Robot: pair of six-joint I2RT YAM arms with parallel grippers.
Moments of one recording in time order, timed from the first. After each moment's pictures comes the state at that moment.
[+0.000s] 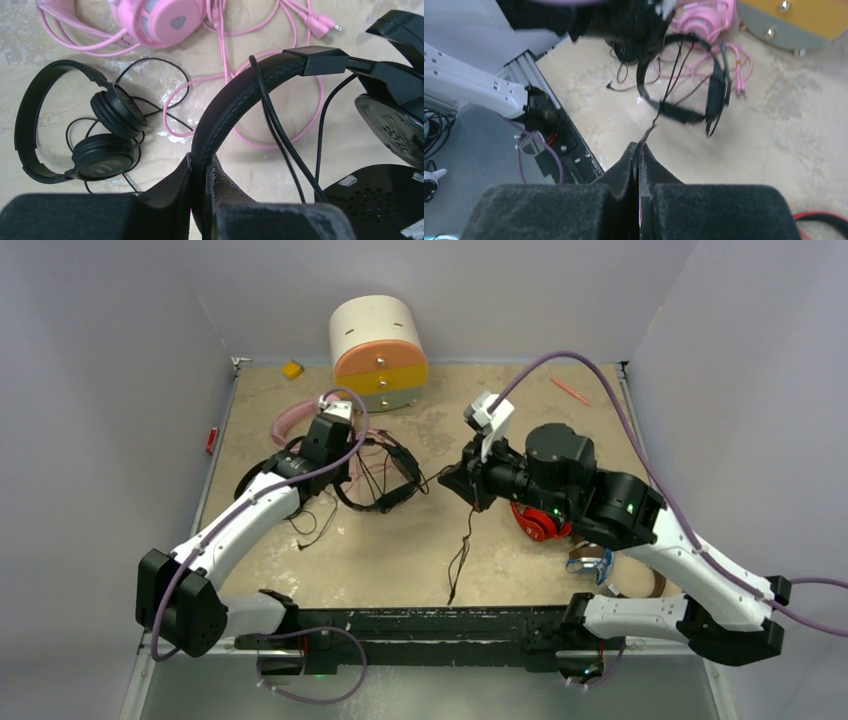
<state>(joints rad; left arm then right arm) -0.45 1.28 1.05 -0.59 -0.35 -0.28 1.05 1.06 1.43 -0.70 0.03 0.23</state>
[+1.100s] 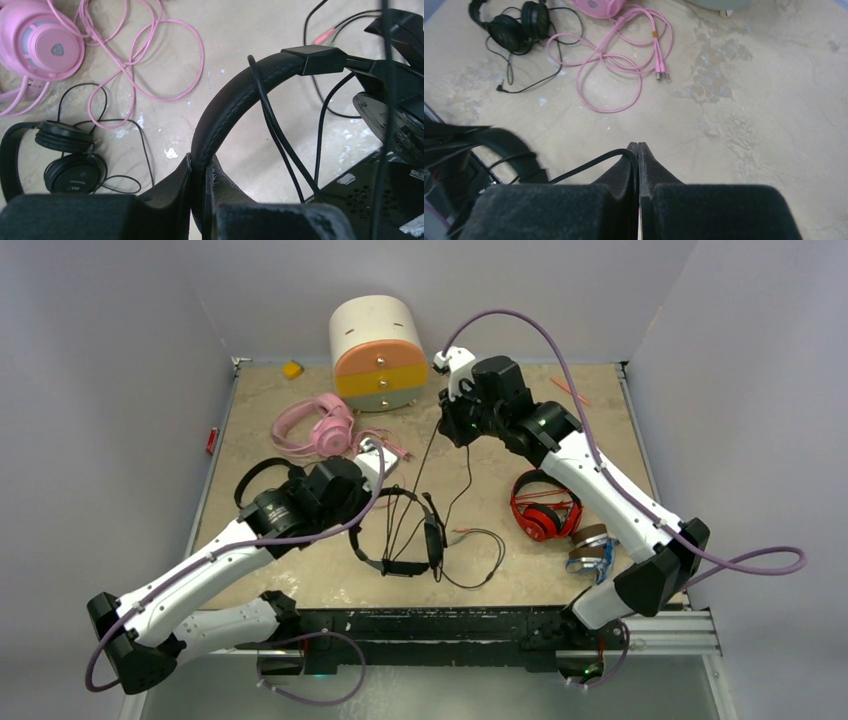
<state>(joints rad) -0.83 1.00 0.99 -0.75 -0.22 -0.05 0.70 1.50 1.64 -0.70 -0.07 0.03</state>
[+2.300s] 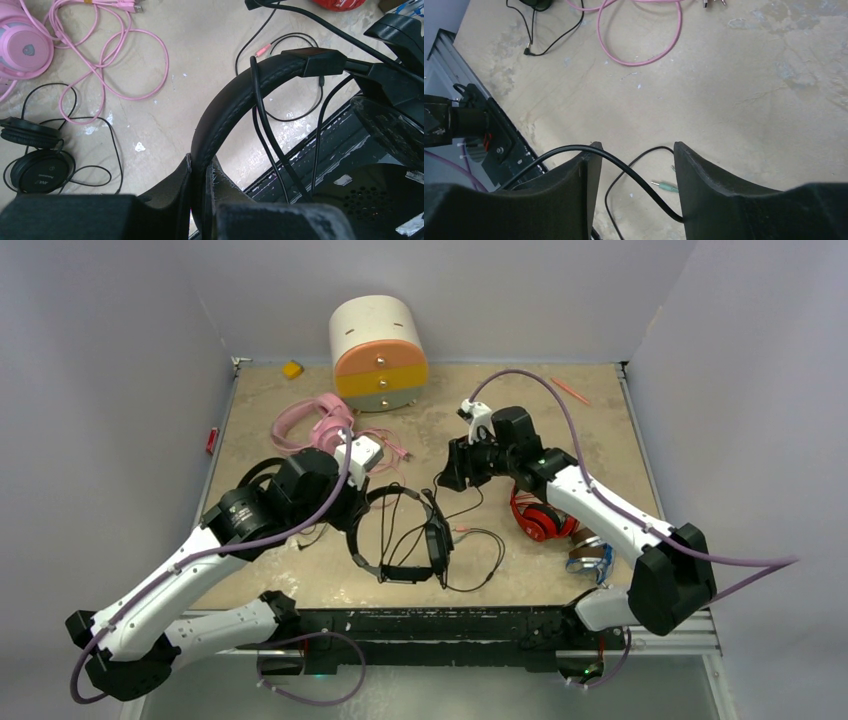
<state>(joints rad) -0.84 0.93 1.17 -0.91 -0.08 -0.18 0.55 1.39 1.05 -0.31 -0.43 0.23</state>
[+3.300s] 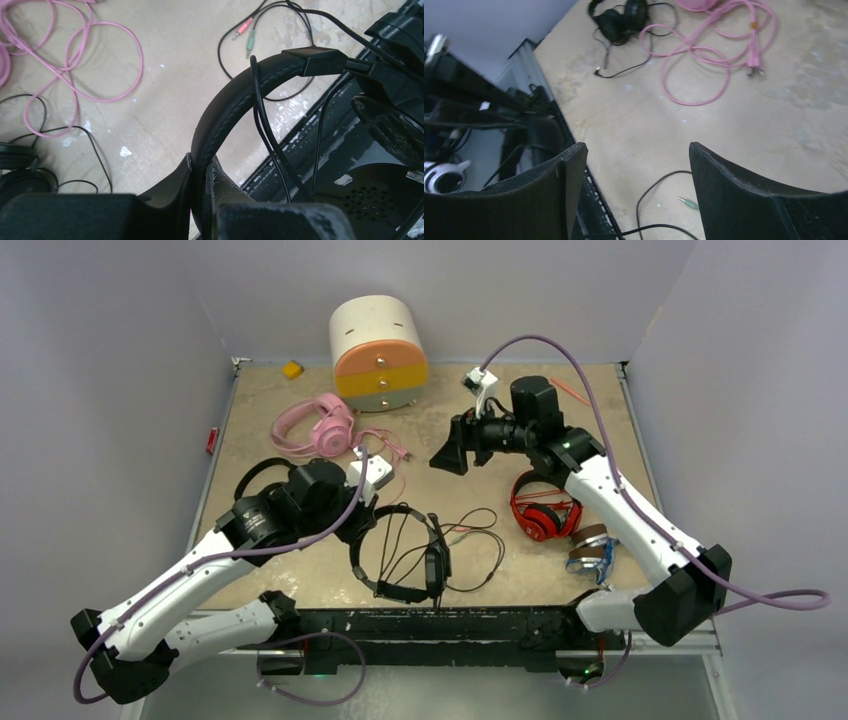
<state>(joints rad) -0.84 0.90 1.05 -0.85 0.05 -0.11 0.52 1.33 1.29 -0.45 -0.58 0.20</state>
